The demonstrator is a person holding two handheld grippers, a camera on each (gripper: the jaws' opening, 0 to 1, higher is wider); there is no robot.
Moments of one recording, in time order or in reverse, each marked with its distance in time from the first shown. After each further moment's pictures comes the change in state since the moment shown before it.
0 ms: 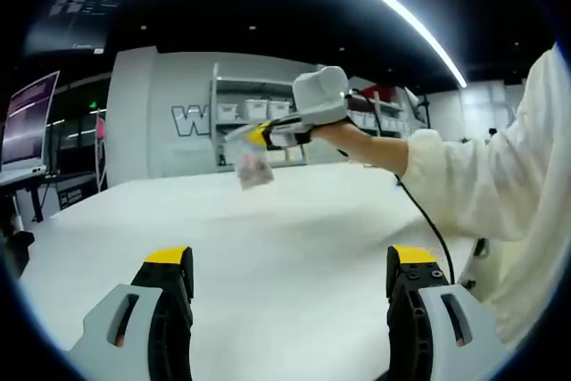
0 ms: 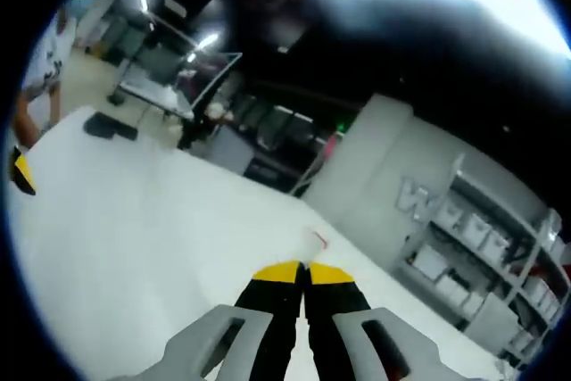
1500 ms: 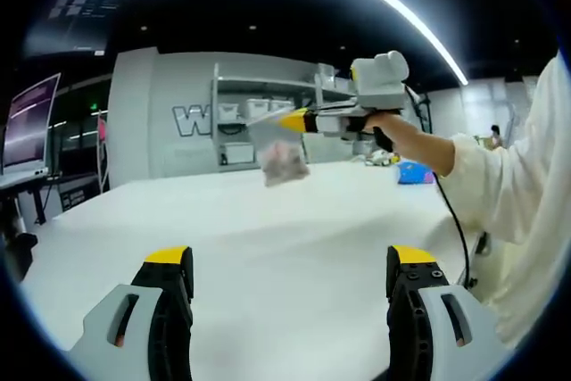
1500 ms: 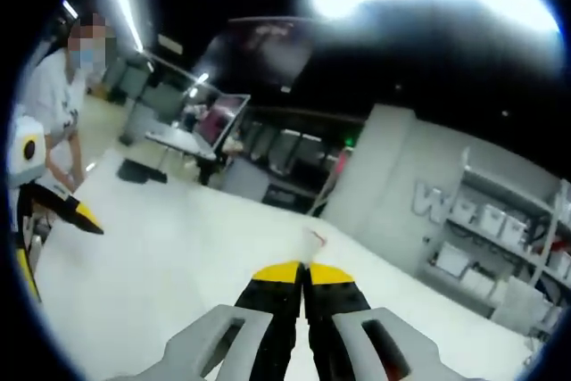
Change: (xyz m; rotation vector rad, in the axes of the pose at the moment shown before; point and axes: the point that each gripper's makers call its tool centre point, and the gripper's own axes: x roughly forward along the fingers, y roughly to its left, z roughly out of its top) left arm -0.004 0.001 0.000 0.011 0.005 0.010; right arm -0.084 0.021 0.024 0.128 -0.111 0.073
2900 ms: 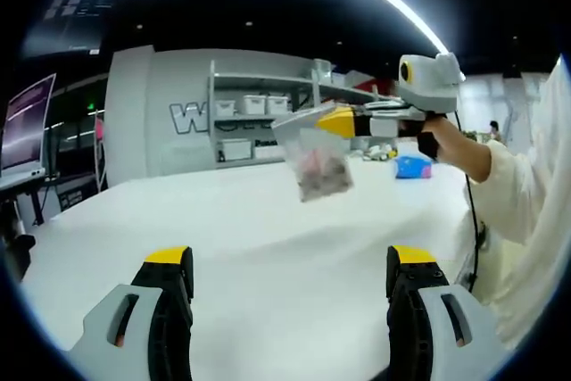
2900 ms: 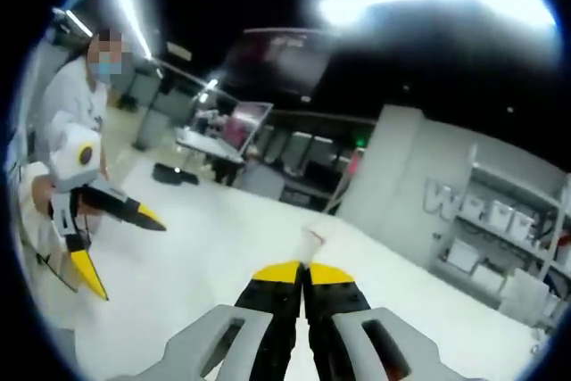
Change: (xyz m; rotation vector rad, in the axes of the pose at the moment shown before) left arm 0.002 -0.005 -0.005 0.011 0.021 -0.011; right arm -0.068 0.037 -0.007 0.021 -0.005 0.064
